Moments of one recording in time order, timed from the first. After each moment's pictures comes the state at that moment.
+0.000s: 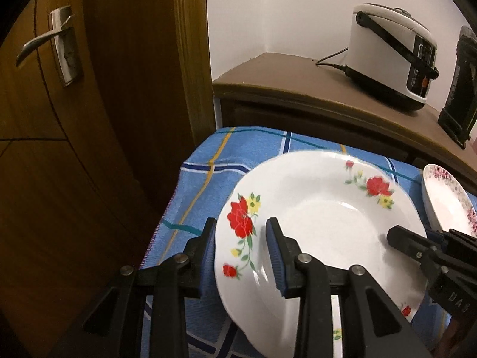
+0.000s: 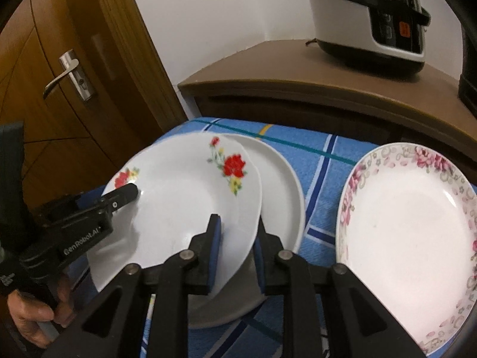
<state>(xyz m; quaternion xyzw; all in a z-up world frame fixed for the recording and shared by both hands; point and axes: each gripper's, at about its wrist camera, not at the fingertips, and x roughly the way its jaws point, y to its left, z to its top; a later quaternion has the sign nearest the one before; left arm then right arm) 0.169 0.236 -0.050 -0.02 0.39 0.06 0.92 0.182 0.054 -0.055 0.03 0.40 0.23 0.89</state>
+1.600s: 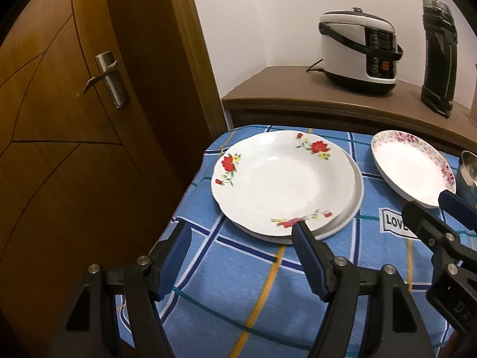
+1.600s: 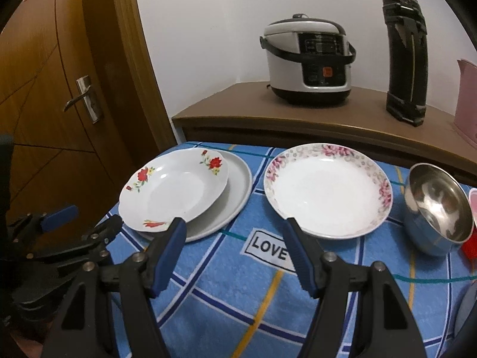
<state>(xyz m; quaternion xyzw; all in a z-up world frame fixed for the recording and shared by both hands) 0.046 0.159 -0.009 0.05 0.36 0.13 0.92 0.053 -0.004 -0.011 0.03 0.32 0.16 0.93</state>
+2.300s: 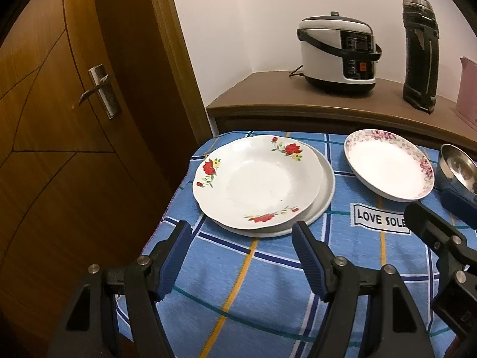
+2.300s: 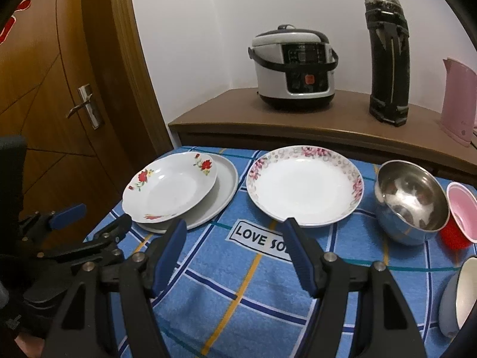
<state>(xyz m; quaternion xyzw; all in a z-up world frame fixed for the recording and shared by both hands) 0.029 0.129 0.001 0.06 0.35 0.11 0.93 0.024 -0.030 0.004 0.04 0.31 0.15 0.94</state>
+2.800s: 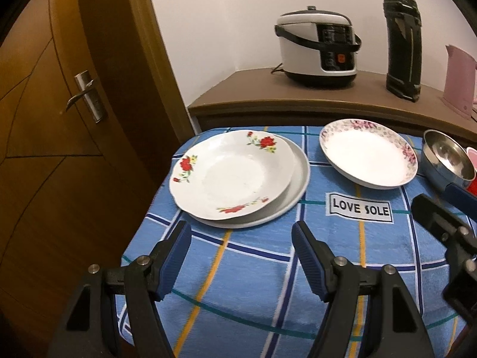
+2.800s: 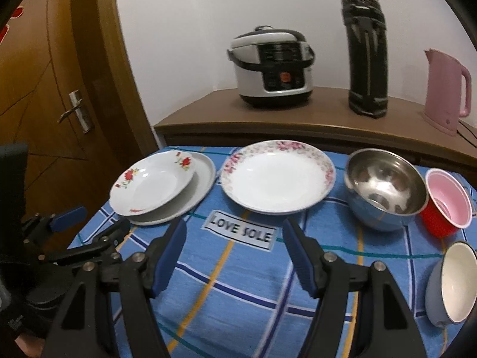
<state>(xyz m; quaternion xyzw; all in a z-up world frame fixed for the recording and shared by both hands) 0.025 0.101 -0.008 0.07 0.36 0.08 0.93 0.011 -0.069 -0.003 0.05 0.31 0.12 0.94</state>
